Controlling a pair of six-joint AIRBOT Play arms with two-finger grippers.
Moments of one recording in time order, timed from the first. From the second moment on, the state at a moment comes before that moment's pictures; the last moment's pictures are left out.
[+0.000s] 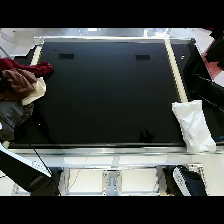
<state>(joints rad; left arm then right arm) 0.65 -2.00 1.92 1.10 -0.71 -2.12 -0.33 -0.68 0.94 -0.73 0.90 1.25</state>
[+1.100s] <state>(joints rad) -0.08 -1.71 1.92 0.55 -1.33 -1.29 -0.33 -0.68 1.25 -0.84 0.83 1.25</state>
